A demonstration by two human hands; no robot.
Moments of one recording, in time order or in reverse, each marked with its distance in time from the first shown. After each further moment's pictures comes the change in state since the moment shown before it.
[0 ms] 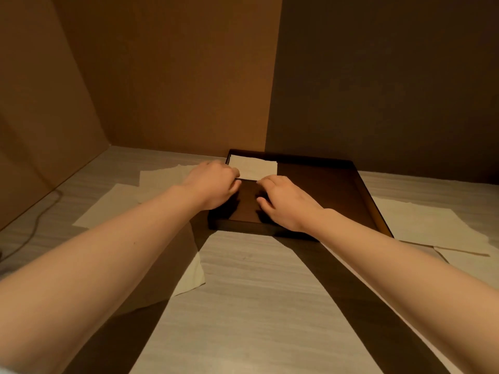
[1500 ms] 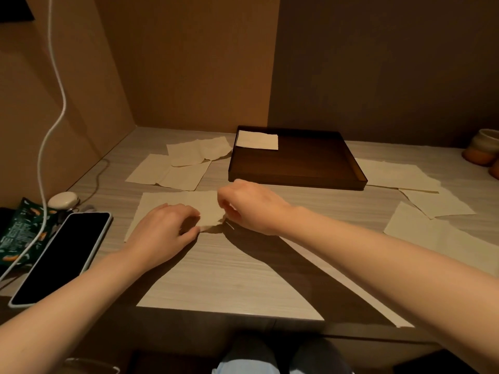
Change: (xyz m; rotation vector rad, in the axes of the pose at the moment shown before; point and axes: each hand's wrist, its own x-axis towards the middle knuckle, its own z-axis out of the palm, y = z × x) left_hand -0.253 -0.019 0.015 -0.267 0.125 -0.064; right_hand -0.116 -0.151 -0.011 0.034 0.053 -0.356
